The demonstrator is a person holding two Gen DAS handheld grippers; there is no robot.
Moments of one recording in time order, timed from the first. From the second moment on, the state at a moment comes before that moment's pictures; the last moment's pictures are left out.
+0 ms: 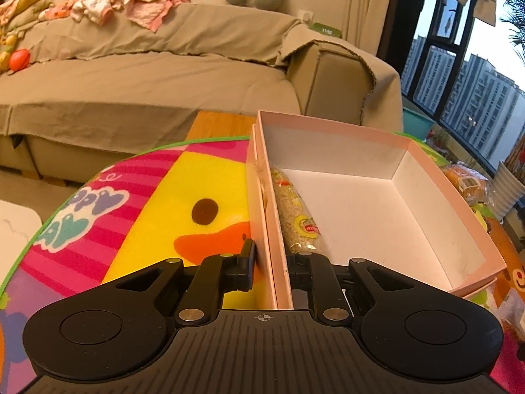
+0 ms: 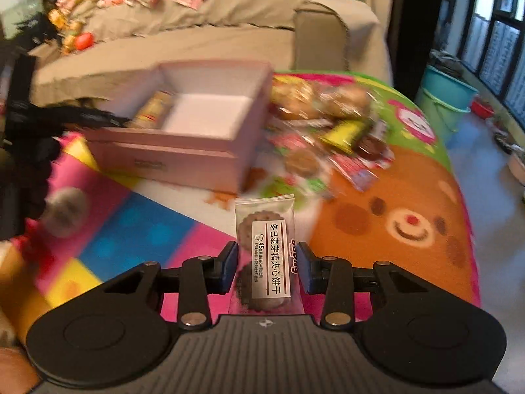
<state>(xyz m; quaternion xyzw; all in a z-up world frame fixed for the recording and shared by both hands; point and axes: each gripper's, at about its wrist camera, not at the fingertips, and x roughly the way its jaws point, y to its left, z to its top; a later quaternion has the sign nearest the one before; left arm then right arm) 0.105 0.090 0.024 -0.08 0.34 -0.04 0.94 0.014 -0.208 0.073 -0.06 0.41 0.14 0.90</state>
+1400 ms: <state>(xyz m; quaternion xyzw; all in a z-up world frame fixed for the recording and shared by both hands) 0.096 0.095 0.022 -0.10 0.33 -0.04 0.94 0.161 -0.106 0.100 0.03 0.37 0.18 0.91</state>
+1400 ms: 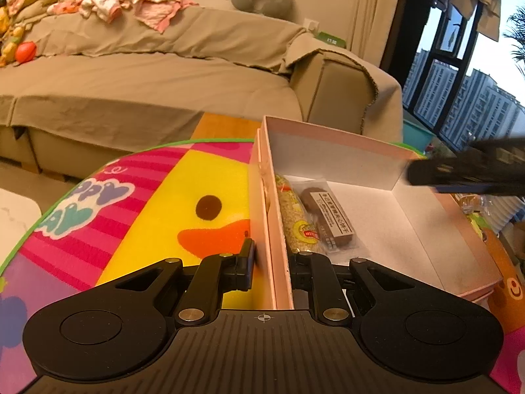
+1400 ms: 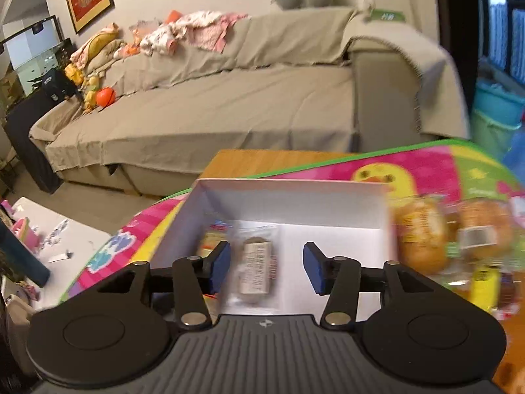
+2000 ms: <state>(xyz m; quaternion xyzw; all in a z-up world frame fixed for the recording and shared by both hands) 0.098 0.093 0.021 -0.09 0.33 -0.03 0.94 0.123 -0.260 0.073 0.04 0.36 0.01 0.93</state>
